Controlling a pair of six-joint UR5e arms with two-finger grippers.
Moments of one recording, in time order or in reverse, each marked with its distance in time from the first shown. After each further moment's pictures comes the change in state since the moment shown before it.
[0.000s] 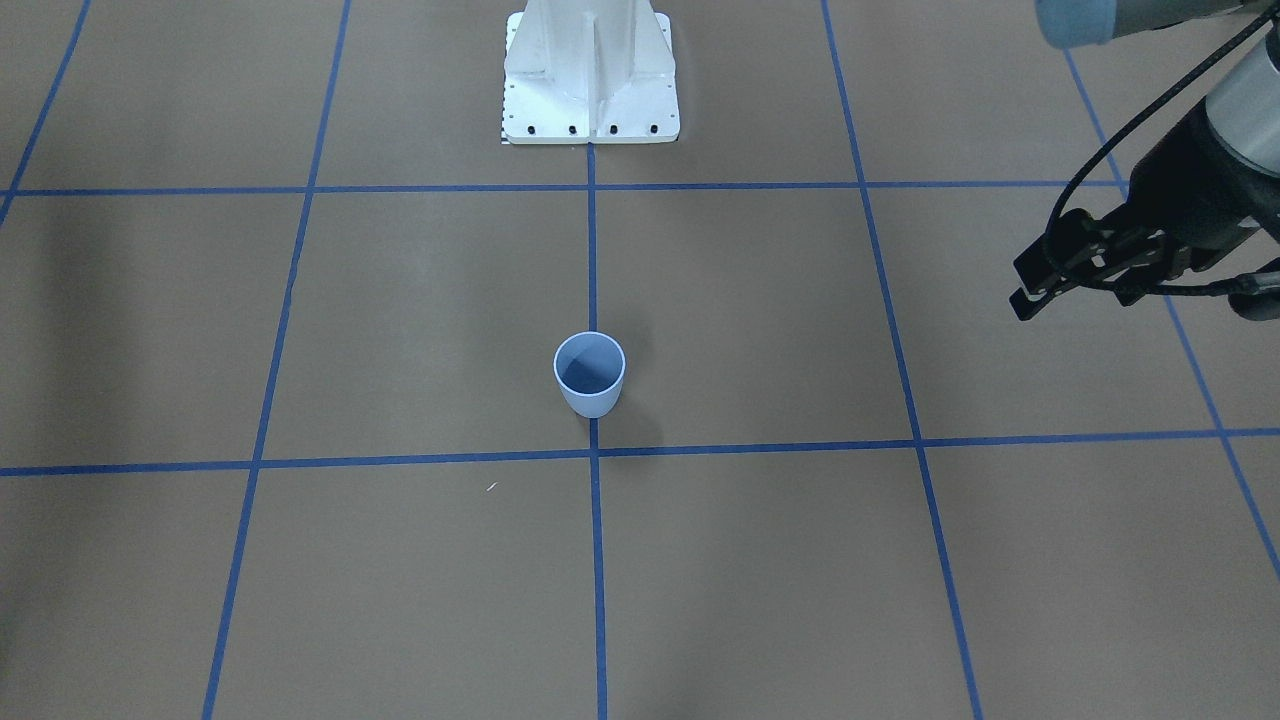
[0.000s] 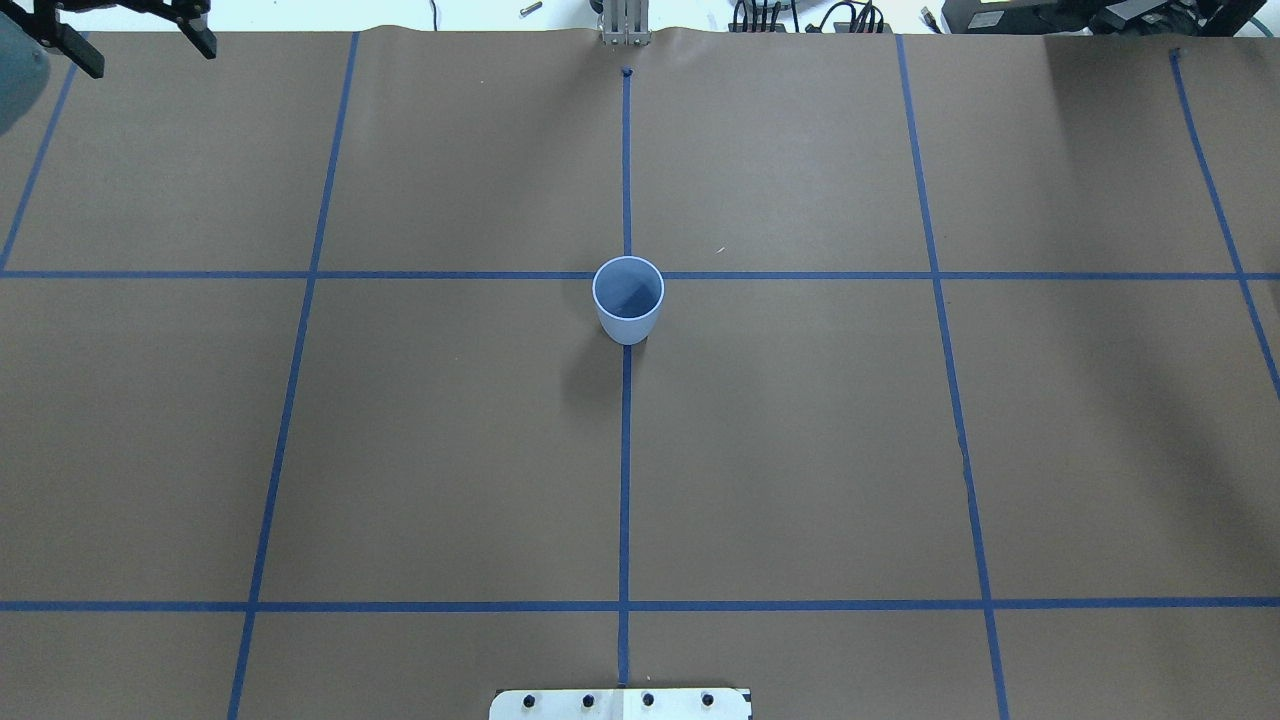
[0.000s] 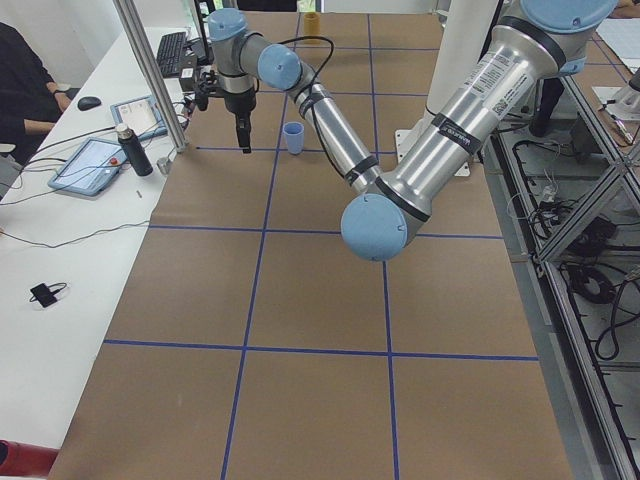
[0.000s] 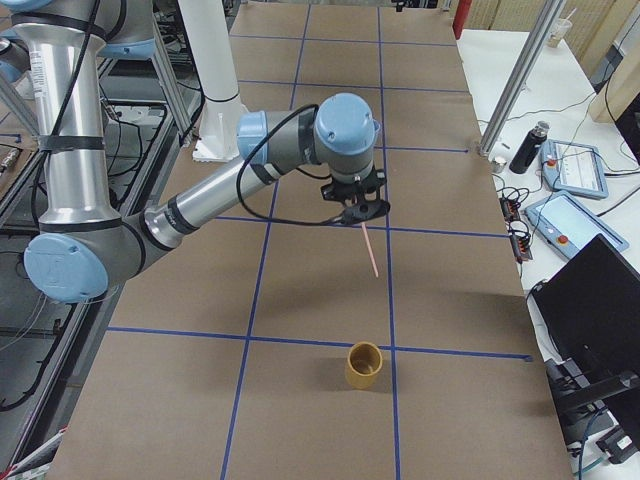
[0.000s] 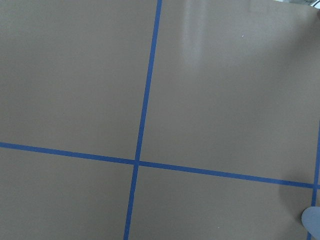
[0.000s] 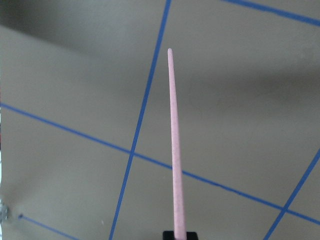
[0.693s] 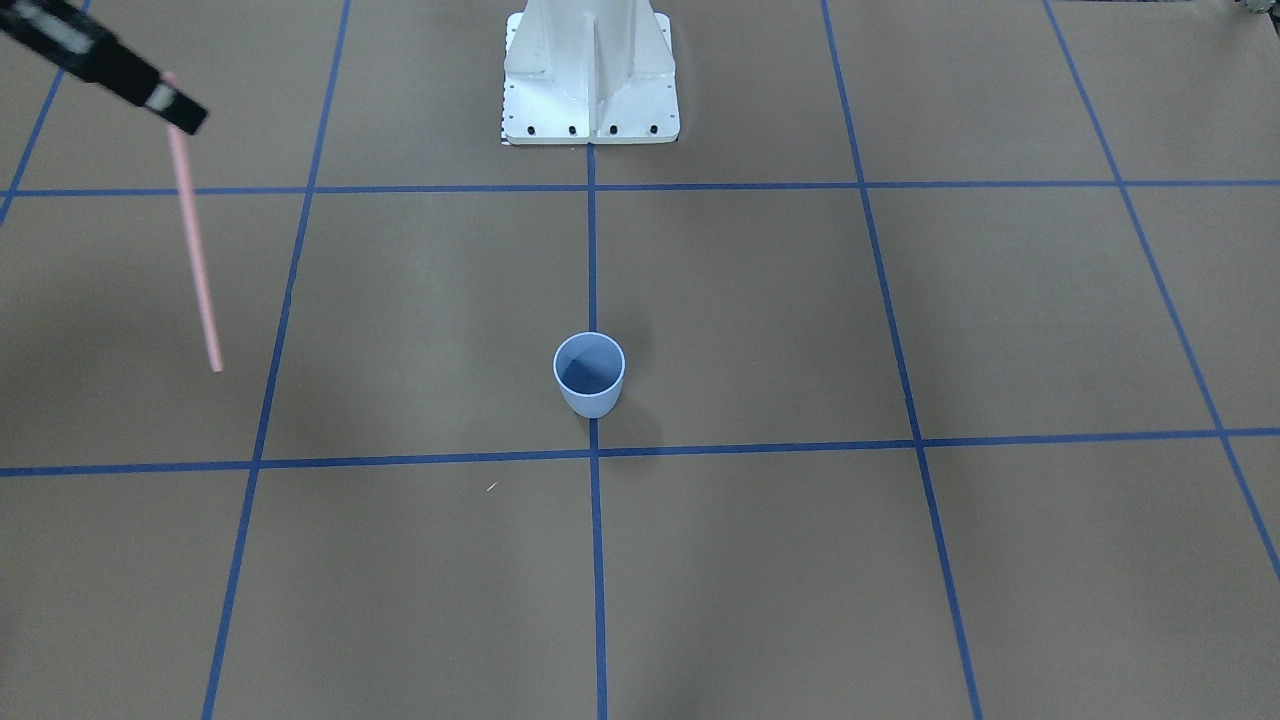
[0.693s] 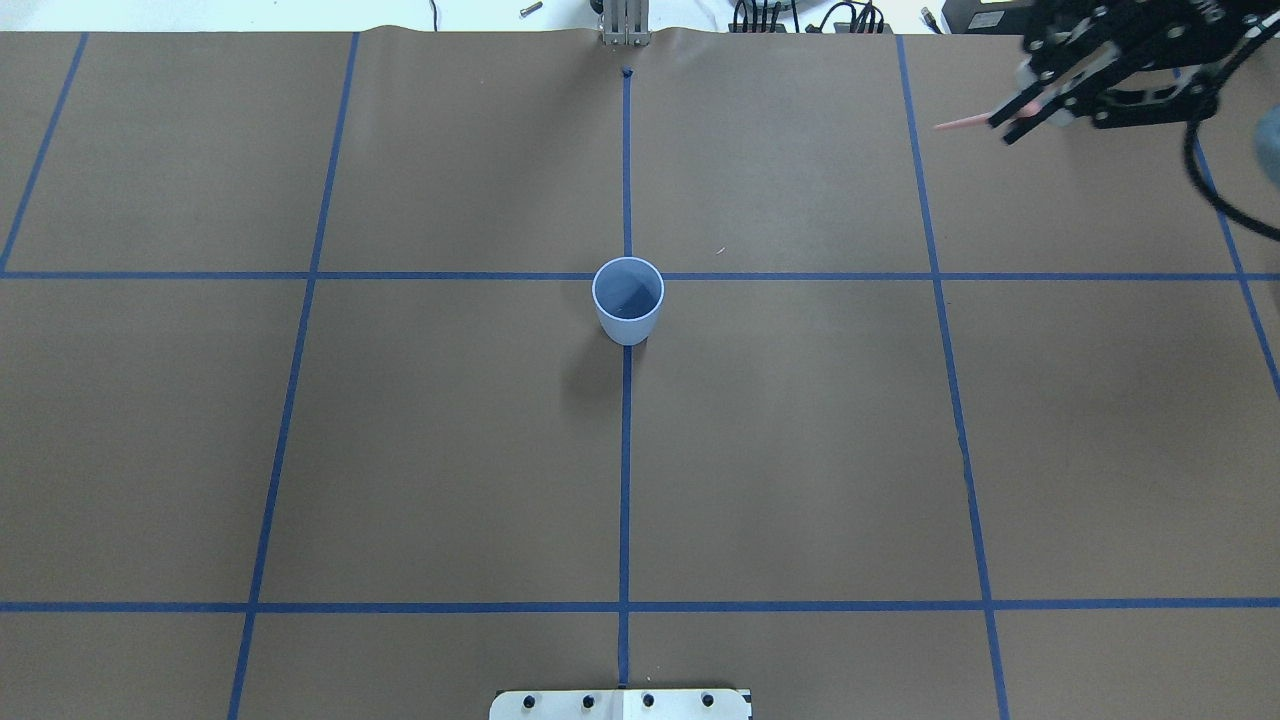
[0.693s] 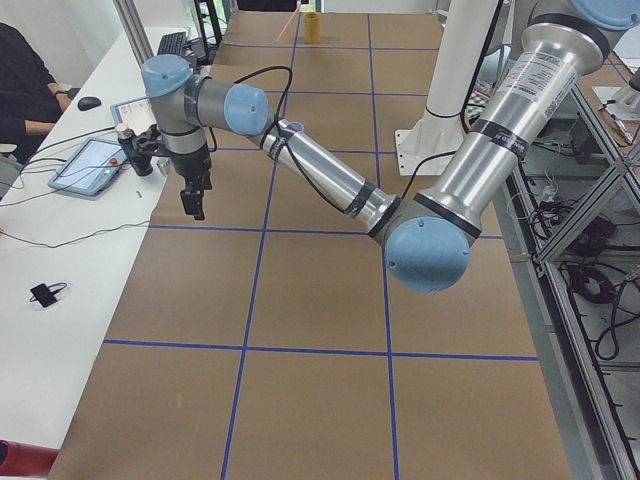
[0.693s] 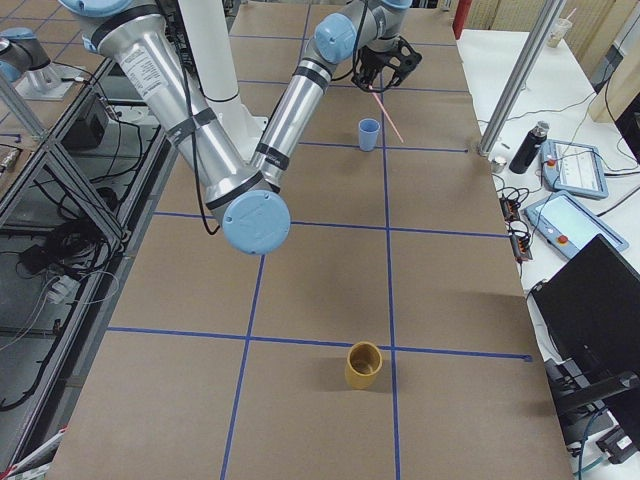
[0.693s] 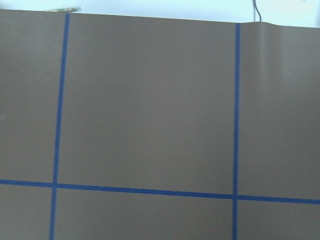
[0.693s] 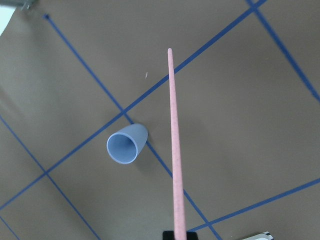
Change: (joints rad) left arm -0.286 0.124 0.244 -0.041 0.006 0.527; right arm -0.482 0.562 -0.064 0.075 -0.089 0.090
